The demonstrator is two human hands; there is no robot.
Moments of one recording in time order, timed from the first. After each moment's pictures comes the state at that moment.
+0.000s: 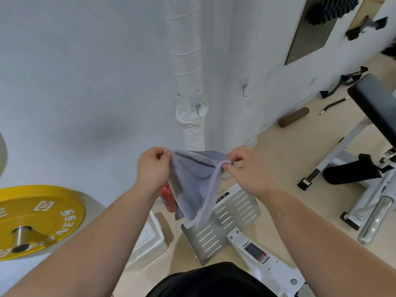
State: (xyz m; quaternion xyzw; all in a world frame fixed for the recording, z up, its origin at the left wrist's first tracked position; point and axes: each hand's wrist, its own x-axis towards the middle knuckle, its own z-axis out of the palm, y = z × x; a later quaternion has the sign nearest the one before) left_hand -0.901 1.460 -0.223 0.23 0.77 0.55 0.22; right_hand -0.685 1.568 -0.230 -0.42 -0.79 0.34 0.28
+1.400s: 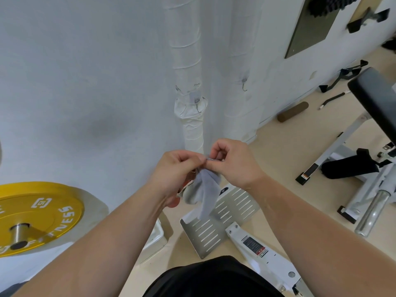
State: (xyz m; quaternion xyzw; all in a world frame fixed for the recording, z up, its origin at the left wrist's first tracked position) left_hand -0.854 1.448 -0.196 0.28 0.62 0.56 0.47; right_hand -0.713 1.552 -0.209 -0.34 -0.78 0.45 0.28
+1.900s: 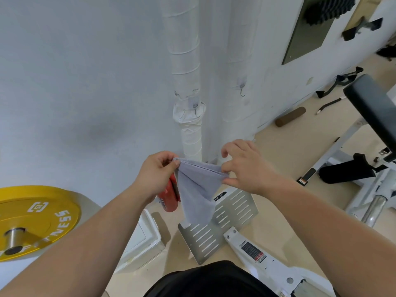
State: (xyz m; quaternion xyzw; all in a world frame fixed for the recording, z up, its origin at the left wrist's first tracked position) left_hand -0.901 1.449 -0.222 0.37 0.75 0.45 0.30; right_hand -0.677 1.589 -0.223 -0.21 -0.97 -0.02 0.10
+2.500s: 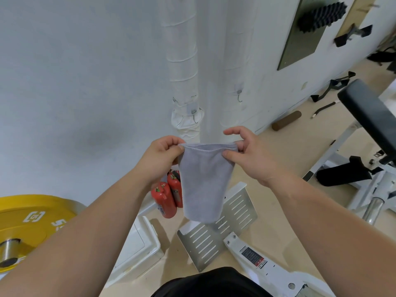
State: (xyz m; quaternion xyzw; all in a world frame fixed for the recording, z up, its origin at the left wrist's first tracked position) left_hand -0.906 1.479 -0.179 0.38 0.66 0.52 0.39; right_hand -0.687 1.595 -0.187 -0.33 -0.71 0.55 0.28
